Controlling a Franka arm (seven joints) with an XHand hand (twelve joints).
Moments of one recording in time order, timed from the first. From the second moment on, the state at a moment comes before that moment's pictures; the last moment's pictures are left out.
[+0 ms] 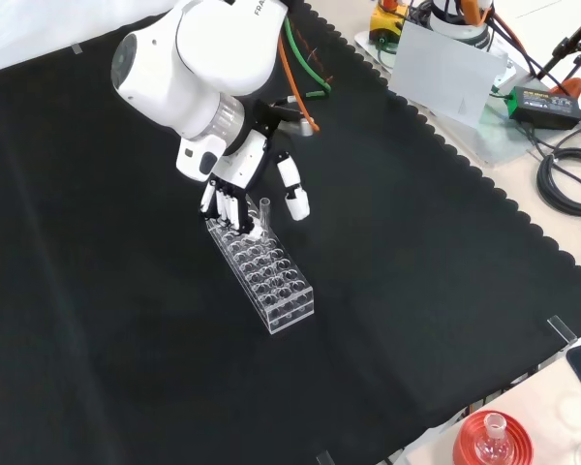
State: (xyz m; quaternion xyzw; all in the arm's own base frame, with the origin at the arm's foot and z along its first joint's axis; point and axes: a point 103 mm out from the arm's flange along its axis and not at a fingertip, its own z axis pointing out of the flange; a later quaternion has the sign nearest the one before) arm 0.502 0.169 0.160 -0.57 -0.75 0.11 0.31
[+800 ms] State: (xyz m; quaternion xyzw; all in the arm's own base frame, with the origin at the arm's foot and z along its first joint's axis) arm 0.519 0.158 0.174 -0.57 -0.77 0.12 0.26
